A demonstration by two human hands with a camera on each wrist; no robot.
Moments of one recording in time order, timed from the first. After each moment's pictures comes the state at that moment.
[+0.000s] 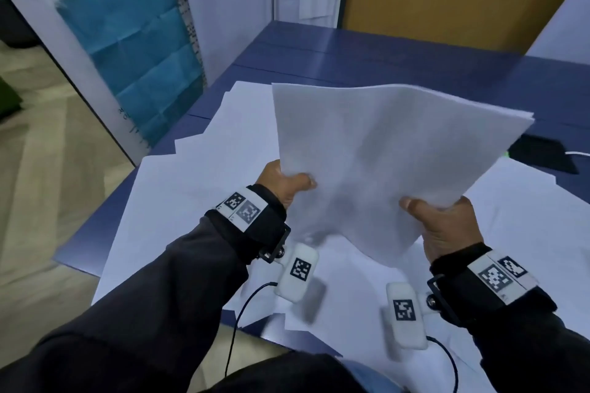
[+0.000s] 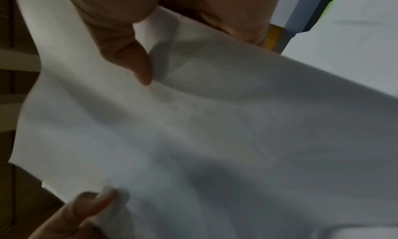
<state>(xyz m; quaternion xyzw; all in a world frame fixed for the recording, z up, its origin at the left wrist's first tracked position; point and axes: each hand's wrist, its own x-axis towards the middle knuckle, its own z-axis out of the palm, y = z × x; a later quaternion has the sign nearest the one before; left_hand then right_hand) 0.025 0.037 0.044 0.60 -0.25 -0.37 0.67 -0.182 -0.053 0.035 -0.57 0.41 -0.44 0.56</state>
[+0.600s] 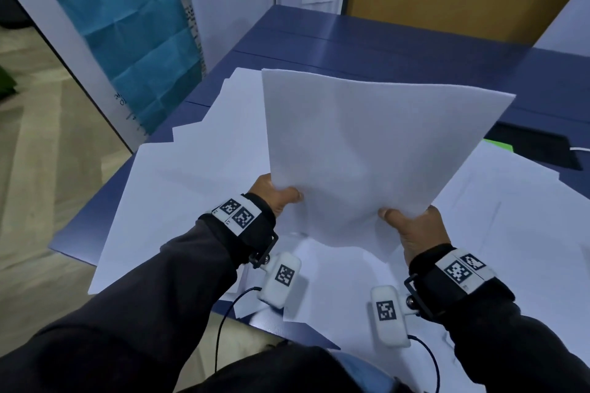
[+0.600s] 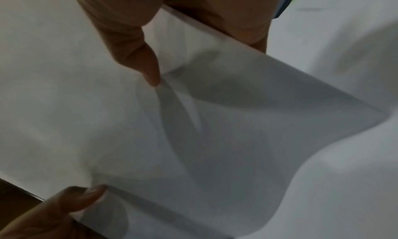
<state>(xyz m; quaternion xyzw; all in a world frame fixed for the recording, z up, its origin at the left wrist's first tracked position) 0.039 0.052 -0.001 0.65 -0.24 -0.39 0.60 -0.168 -0.043 0.007 -0.58 0.45 -0.36 0.57</state>
